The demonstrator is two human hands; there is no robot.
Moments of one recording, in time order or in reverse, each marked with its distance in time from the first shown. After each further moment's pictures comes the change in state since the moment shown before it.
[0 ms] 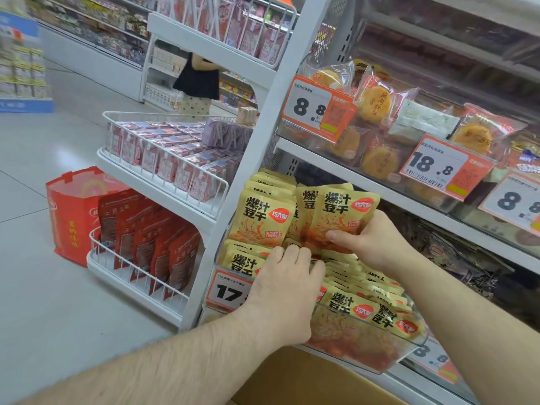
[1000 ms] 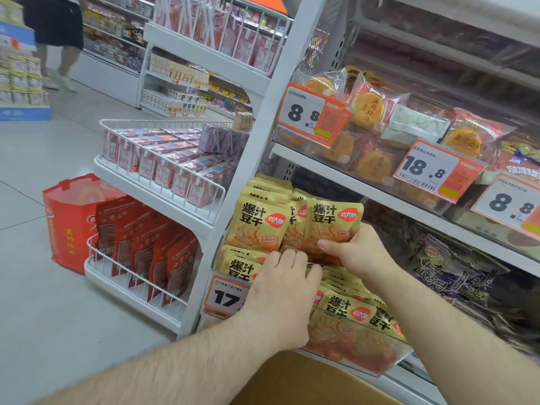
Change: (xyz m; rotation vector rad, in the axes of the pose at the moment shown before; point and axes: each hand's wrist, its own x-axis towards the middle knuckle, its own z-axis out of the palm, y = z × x) left_hand 0.001 0.000 0.001 -0.008 -0.006 -0.007; right_hand -0.005 0.003 0.025 0.180 0.121 0.177
